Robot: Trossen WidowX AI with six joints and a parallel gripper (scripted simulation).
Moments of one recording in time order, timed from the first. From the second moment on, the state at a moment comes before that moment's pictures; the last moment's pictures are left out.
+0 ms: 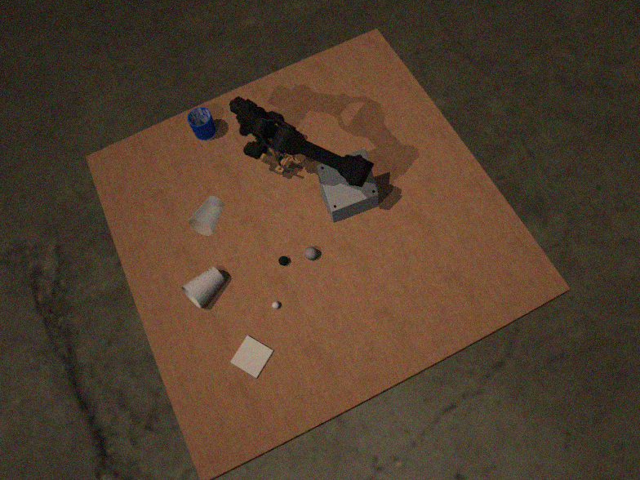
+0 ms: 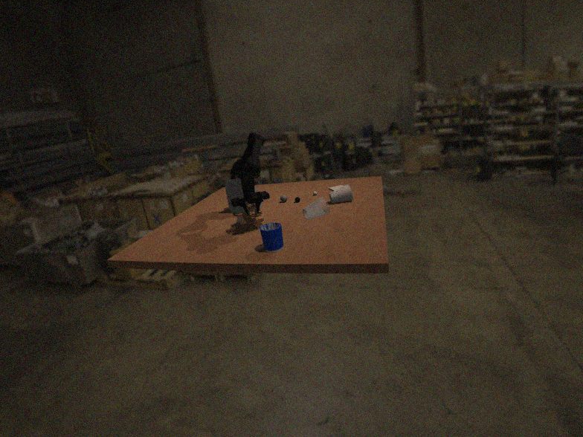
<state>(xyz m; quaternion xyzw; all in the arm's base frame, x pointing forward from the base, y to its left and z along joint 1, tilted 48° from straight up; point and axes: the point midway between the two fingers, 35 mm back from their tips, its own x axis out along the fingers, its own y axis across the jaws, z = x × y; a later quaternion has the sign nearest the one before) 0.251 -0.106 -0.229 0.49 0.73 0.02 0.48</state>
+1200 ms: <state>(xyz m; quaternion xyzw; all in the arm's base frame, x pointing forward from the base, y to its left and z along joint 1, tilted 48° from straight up) 0.256 -0.079 -0.258 0.48 0.73 0.03 0.49</state>
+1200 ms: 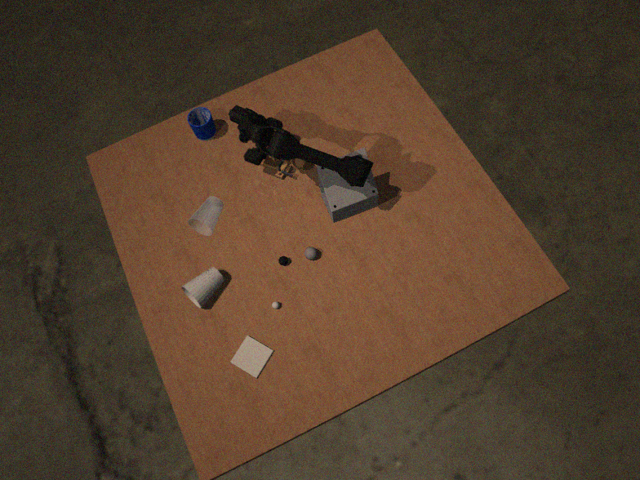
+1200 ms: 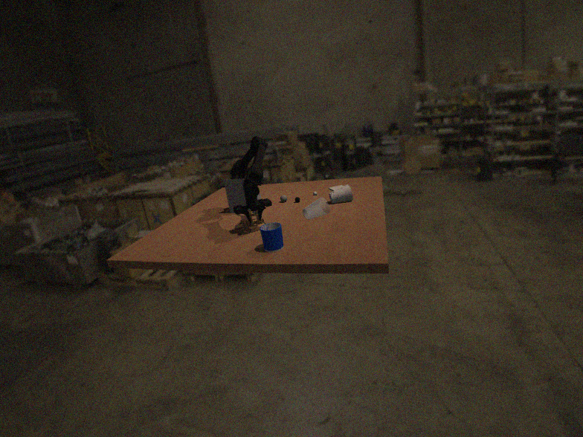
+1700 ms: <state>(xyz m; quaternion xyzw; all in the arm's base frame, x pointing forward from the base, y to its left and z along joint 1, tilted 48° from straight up) 0.256 -0.079 -0.258 0.48 0.73 0.03 0.49</state>
